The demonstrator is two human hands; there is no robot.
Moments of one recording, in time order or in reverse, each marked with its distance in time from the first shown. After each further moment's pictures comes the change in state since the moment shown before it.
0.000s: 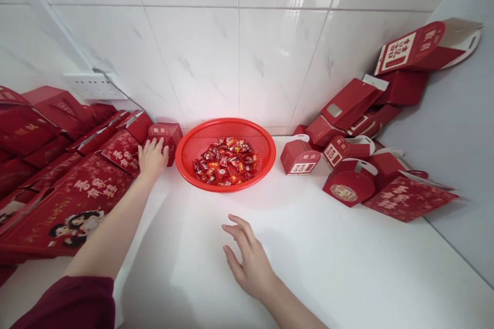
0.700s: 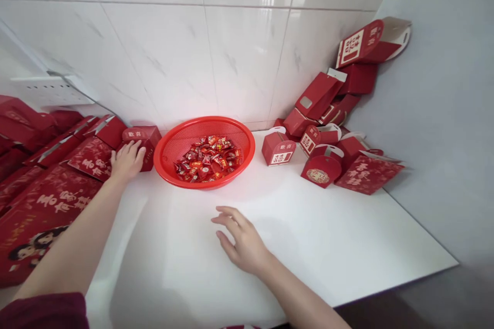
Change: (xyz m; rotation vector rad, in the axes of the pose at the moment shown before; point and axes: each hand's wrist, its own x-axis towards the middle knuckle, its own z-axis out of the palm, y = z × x) left_hand 0.021 -0.014 -0.007 -0.150 -0.121 0.044; right_hand 0.013 -0.005 -0.033 -0.116 0.054 -0.095
